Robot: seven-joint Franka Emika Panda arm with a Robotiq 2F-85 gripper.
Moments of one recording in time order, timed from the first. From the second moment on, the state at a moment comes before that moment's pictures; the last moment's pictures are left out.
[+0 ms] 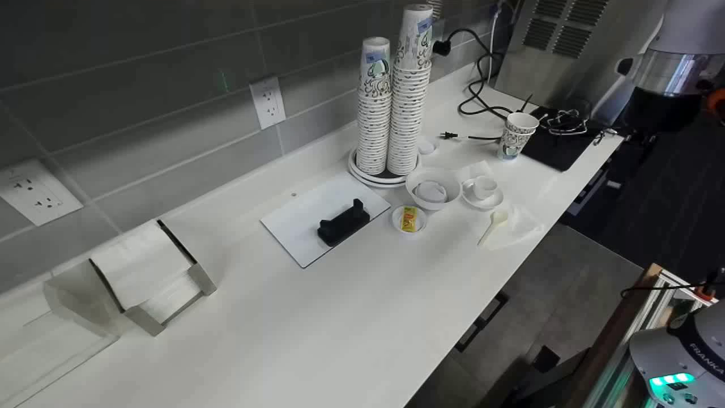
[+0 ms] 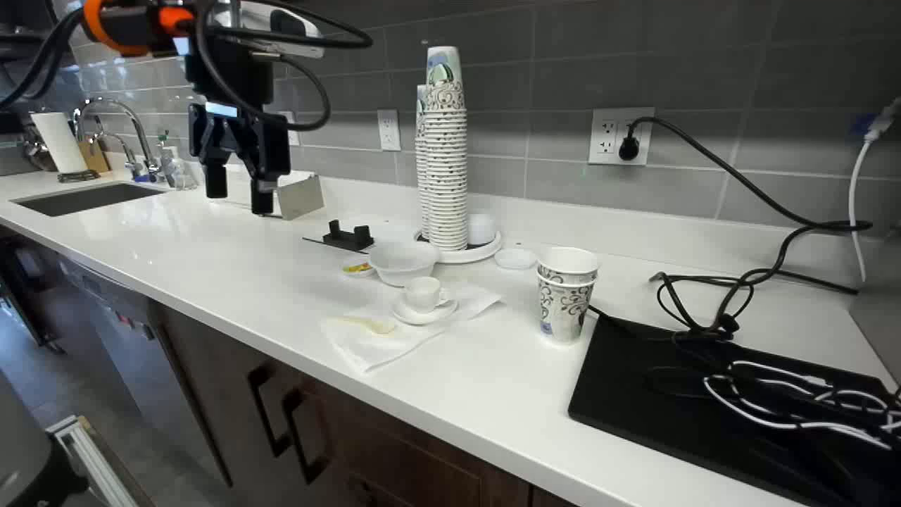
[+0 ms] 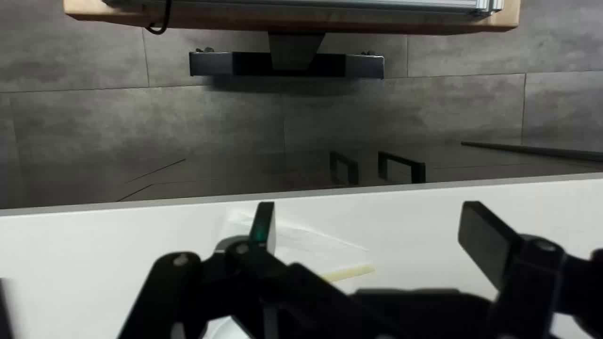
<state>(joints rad) -0.01 -0.75 -0.01 -2.64 0.03 1.71 -0.03</state>
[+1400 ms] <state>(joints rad) 0.01 -0.51 -0.02 -2.57 0.03 2.06 -0.14</state>
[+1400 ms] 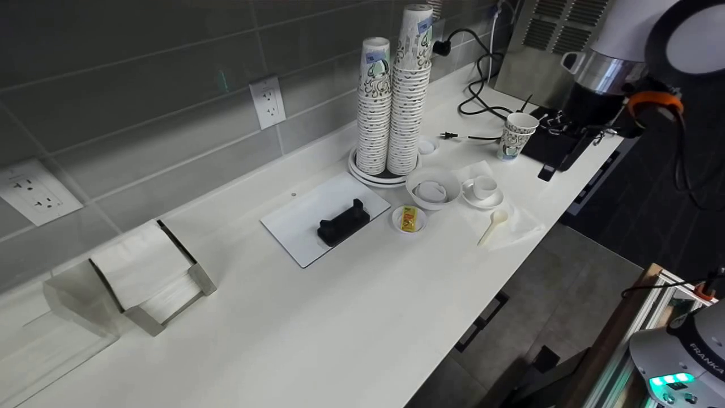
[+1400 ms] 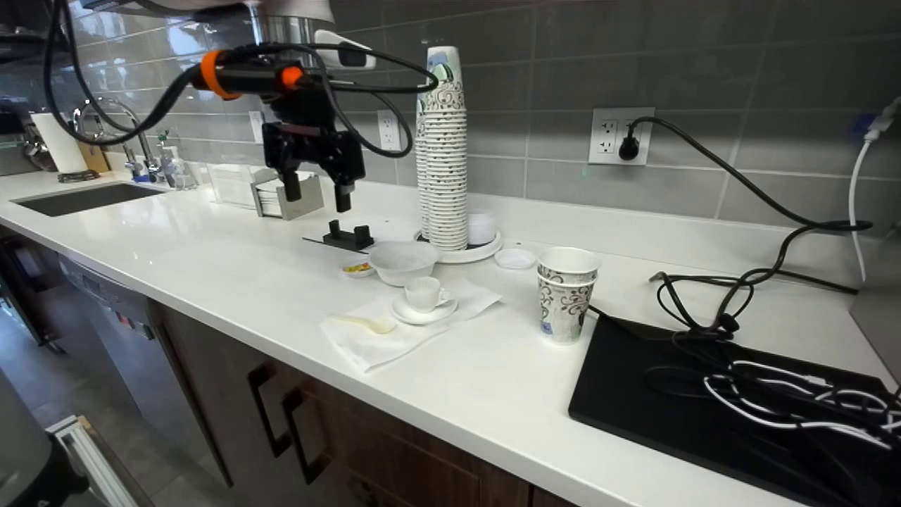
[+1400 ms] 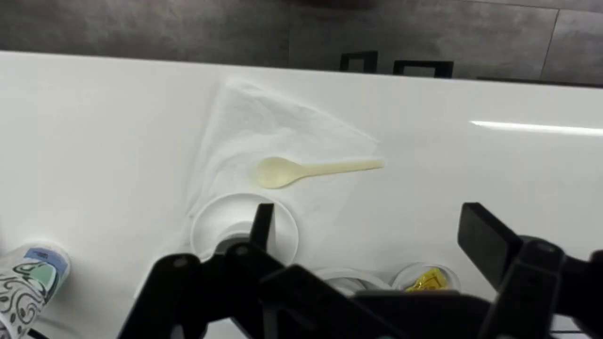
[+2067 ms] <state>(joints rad) -0.07 -0.18 -0.10 -2.24 -0.14 2.19 -0.25</state>
